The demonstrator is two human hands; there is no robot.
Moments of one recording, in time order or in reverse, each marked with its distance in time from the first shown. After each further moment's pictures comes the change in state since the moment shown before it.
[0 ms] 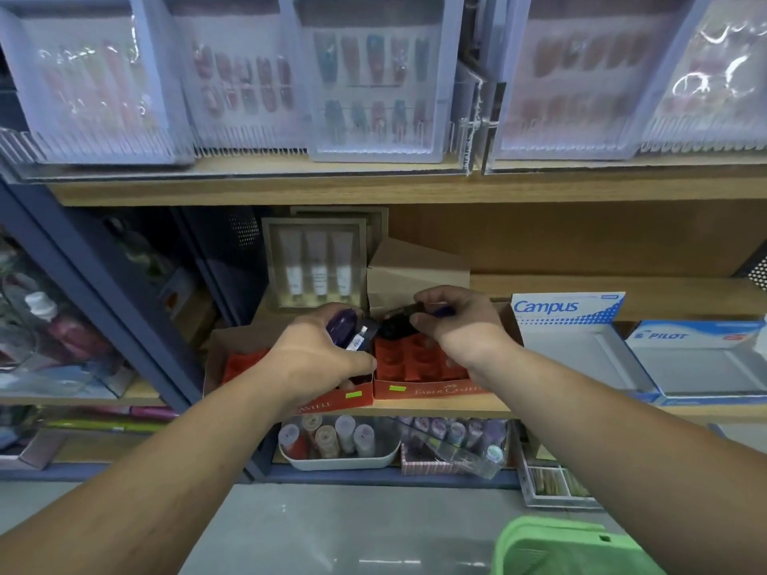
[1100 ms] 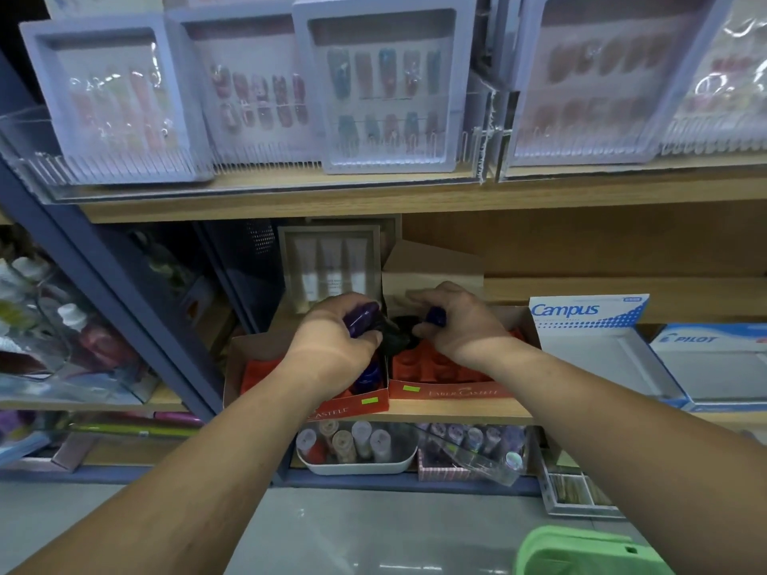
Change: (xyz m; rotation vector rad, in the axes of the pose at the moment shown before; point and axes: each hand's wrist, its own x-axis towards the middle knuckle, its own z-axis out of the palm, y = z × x) left_hand 0.017 0.002 0.003 0.088 0.150 0.161; right_hand 0.031 0.006 0.005 -0.579 -0.183 -0.341
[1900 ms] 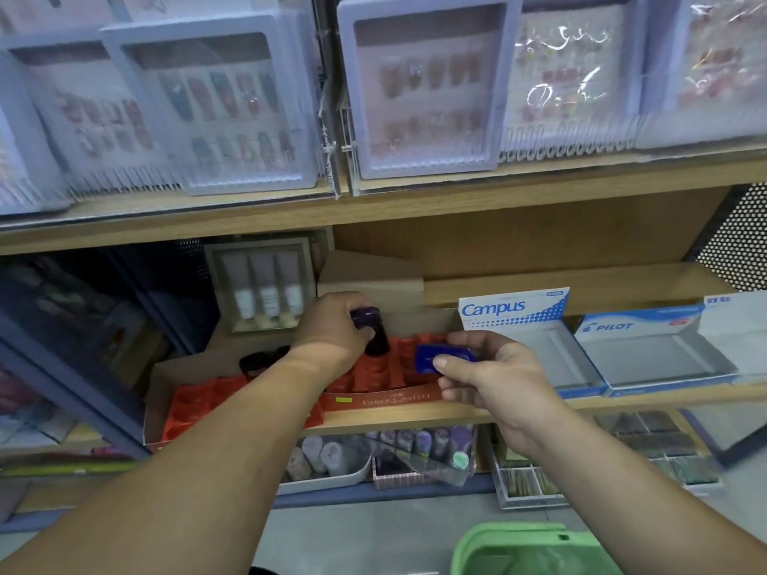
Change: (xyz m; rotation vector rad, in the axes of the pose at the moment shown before) left_hand 0.040 0.037 0.078 0.292 -0.020 0.113; right_hand -0.105 0.052 -0.046 1.039 0.235 0.493
